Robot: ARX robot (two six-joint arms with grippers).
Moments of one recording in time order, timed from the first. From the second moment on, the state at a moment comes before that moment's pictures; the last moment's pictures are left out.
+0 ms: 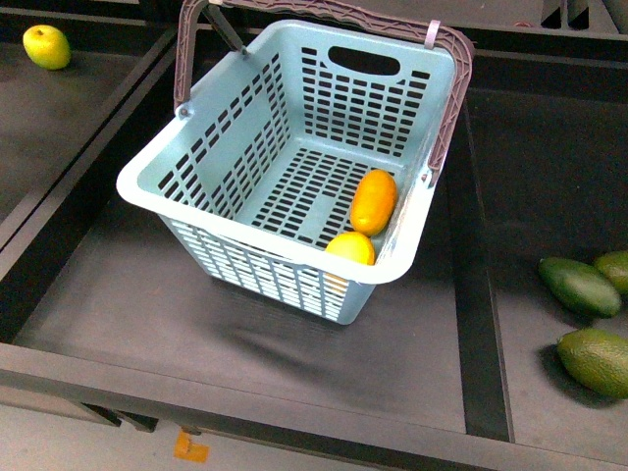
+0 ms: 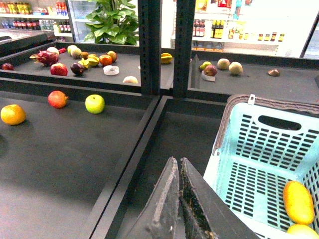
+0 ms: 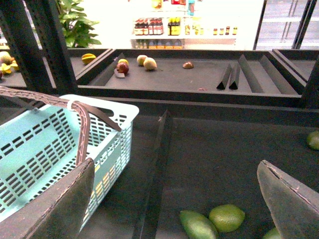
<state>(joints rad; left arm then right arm) -0.10 0.85 0.04 0.81 -0.09 -0.01 0.00 0.00 0.02 0.00 0.00 0.00</state>
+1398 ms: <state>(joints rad) 0.00 0.01 0.02 0.00 0.00 -0.01 0.00 0.00 0.02 0.00 0.00 0.00</state>
